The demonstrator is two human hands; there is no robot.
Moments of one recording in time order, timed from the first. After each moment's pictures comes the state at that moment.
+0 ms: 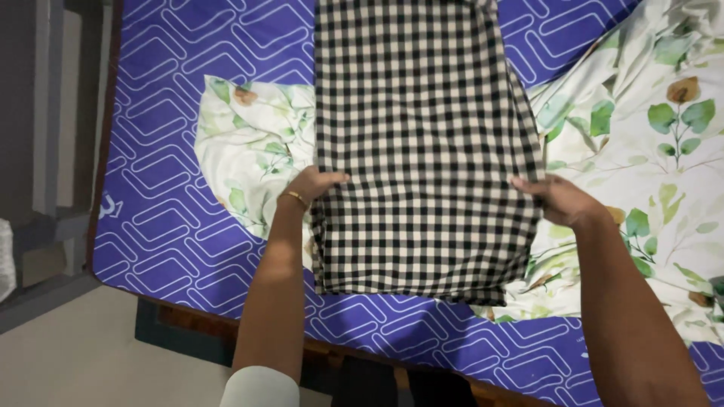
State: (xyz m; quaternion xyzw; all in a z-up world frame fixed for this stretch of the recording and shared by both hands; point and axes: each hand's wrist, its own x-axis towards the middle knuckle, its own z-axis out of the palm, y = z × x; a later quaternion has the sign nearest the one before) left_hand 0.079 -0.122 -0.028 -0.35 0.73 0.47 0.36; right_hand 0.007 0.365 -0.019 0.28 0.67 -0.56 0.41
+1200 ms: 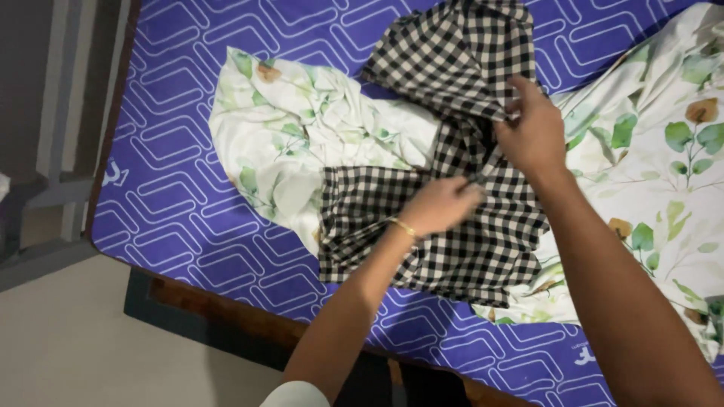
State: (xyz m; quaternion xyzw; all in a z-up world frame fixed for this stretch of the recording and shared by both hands) left_hand 0.078 0.060 0.082 -0.03 0.81 0.50 0.30; right_hand -0.053 0.226 0.063 -0.07 0.95 -0.26 0.14
